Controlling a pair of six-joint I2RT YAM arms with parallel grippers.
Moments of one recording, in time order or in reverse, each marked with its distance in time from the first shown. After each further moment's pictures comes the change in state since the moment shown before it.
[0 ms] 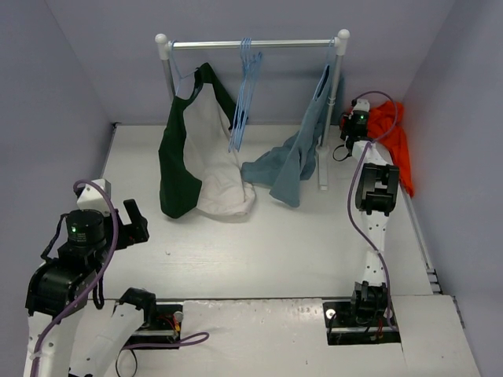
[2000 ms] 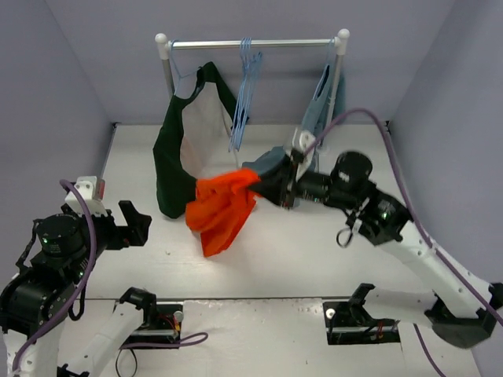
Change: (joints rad) left arm -0.047 0.029 0.210 -0.033 0.163 0.054; right arm 0.931 -1.553 -0.804 -0.278 -0.532 -0.013
